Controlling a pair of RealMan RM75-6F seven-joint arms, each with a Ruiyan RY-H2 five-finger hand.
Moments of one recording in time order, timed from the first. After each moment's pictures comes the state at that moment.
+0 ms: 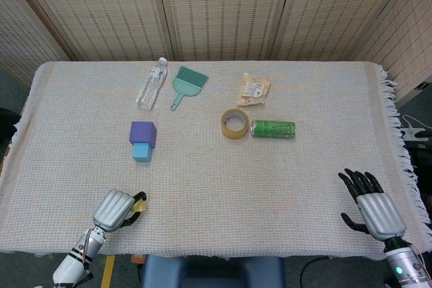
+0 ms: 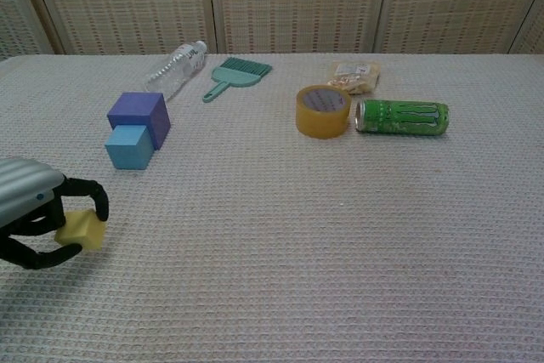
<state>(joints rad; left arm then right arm) -0.38 -1.48 0.04 -1.49 1.56 1.19 0.29 0.13 -1.05 -0.05 -1.73 -1.52 1.29 -0.15</state>
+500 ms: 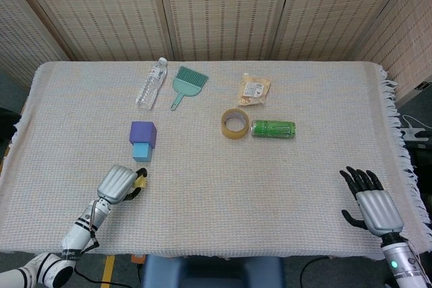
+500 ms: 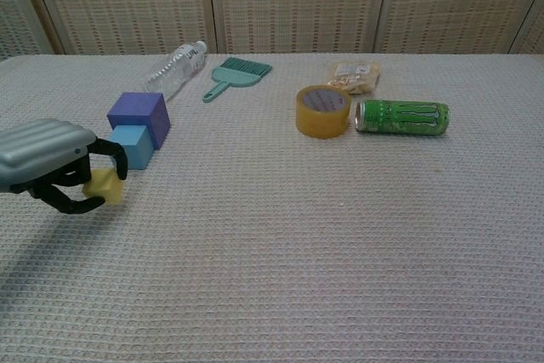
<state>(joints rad) -0.52 -1.52 -0.07 -1.33 1.48 1.03 0.23 0.14 -1.09 -0.02 -1.72 -1.44 1.26 -0.22</state>
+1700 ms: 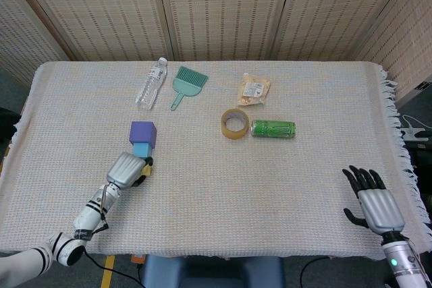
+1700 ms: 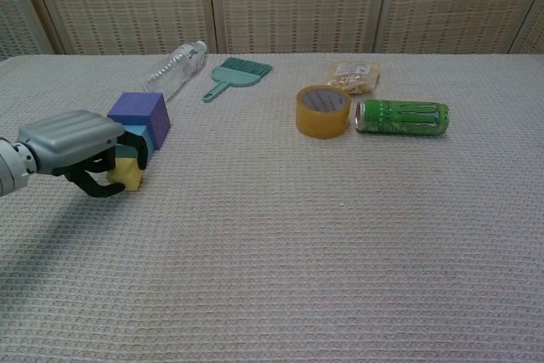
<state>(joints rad) -0.64 -1.60 -0.07 -1.13 1.44 0.96 0.18 0.14 -1.09 -0.02 -1.72 -1.40 1.26 -0.25</state>
